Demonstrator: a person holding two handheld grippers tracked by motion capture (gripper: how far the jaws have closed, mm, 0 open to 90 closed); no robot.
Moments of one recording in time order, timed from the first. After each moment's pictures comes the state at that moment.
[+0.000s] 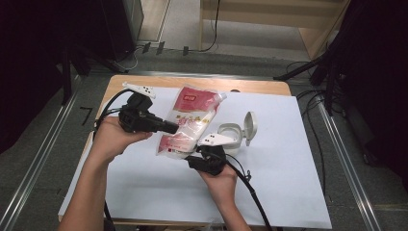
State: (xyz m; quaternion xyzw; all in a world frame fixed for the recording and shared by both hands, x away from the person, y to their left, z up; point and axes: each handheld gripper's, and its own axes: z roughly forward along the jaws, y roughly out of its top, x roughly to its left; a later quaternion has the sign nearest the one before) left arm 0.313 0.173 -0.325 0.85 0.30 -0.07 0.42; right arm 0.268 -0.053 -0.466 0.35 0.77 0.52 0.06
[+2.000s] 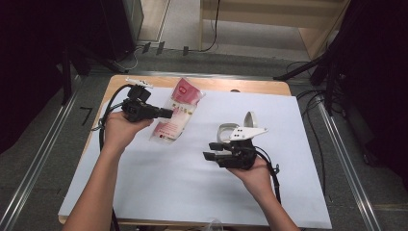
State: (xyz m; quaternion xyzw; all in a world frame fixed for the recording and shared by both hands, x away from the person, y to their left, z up) left arm 0.366 0.187 -0.368 0.82 0.40 -0.01 0.42; right arm 0.280 -0.133 -0.442 0.28 0.80 0.52 0.00
